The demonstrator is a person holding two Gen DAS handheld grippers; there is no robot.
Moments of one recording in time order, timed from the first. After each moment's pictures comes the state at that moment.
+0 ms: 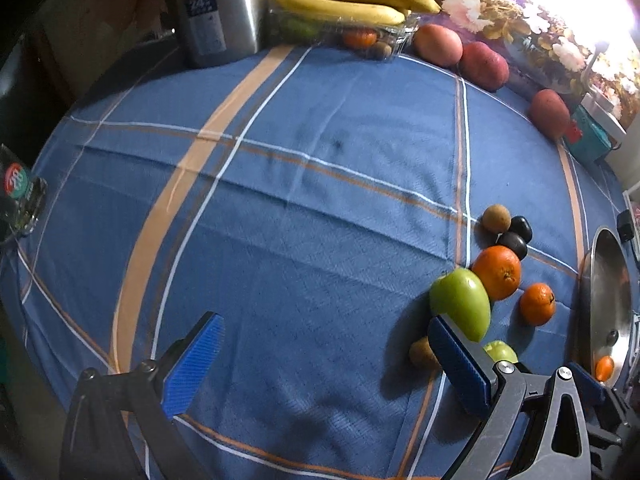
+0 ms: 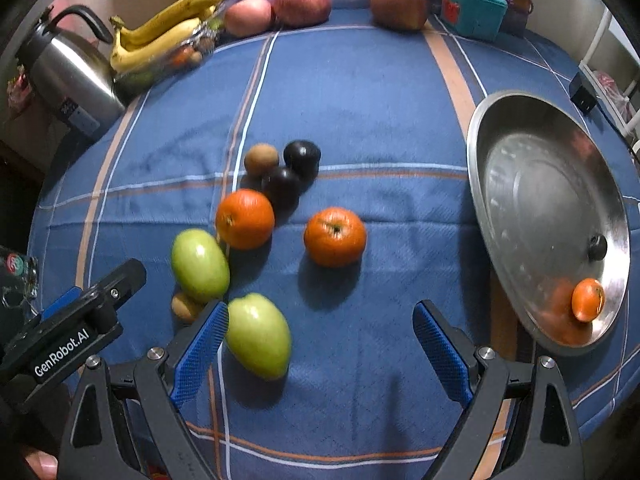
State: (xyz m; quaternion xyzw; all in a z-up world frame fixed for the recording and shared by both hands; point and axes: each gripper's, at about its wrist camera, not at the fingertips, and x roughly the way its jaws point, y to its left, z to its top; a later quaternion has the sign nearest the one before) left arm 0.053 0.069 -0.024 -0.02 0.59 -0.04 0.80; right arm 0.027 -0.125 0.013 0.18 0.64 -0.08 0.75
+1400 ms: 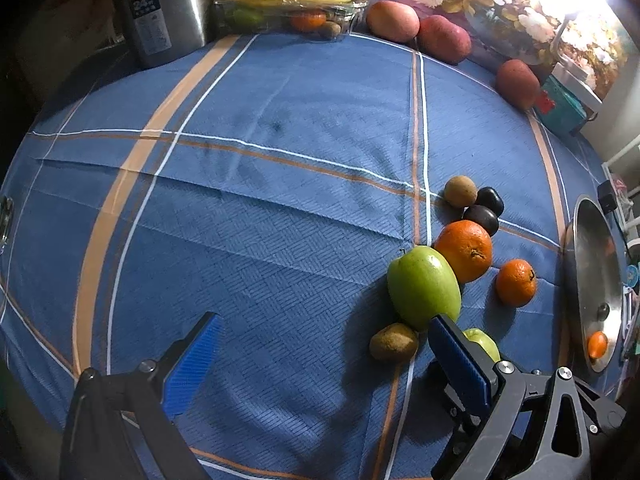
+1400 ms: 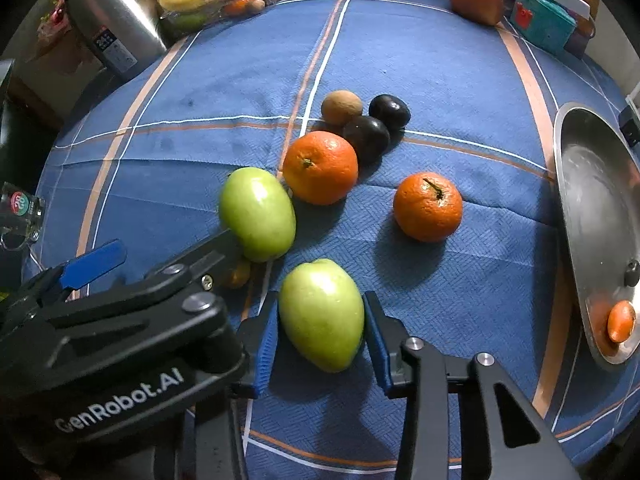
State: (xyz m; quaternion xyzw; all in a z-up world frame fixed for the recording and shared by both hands) left arm 0.058 0.043 -0.040 -0.01 0.60 -0.10 0.80; right arm 0.040 -0.070 -0.009 0.14 0.66 -0.01 0.74
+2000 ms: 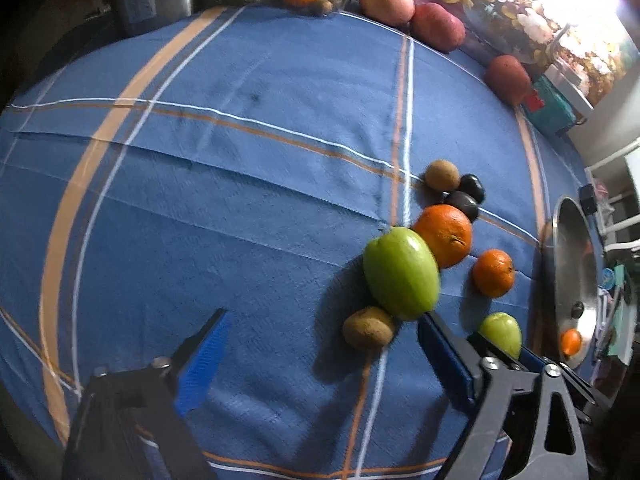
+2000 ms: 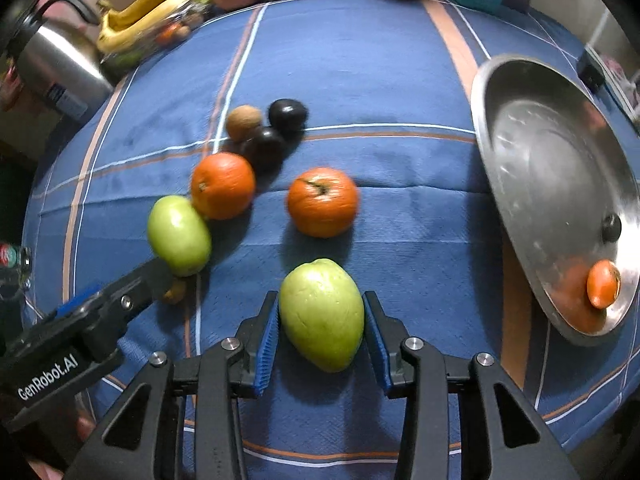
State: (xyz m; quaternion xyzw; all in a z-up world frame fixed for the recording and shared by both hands) left arm 0.053 0.046 -0.051 -0.06 0.63 -0.14 0.76; right arm 0.027 -0.127 -0.012 0.20 0.66 -0.09 0.72
